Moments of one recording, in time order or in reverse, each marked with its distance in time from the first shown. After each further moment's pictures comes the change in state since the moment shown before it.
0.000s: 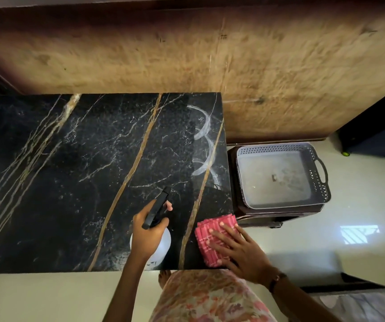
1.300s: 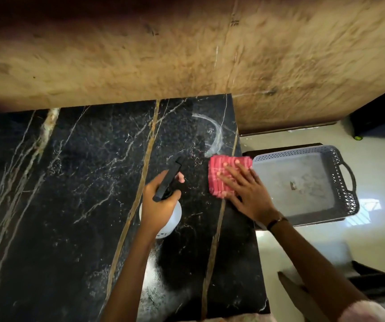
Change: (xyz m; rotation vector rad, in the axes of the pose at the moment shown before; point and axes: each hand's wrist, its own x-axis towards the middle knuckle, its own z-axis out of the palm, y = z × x) left_hand 0.176 0.042 0.004 0.018 -0.136 0.118; right_hand 0.189 0.128 -0.063 0.093 0.165 0.300
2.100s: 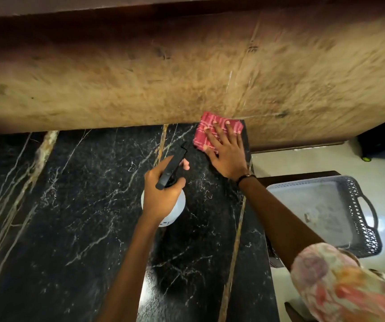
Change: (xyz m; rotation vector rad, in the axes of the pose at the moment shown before) left_hand 0.112 0.006 -0.012 0.020 0.005 0.147; right_hand 0.215 0.007 -0.026 0.073 0.051 0.243
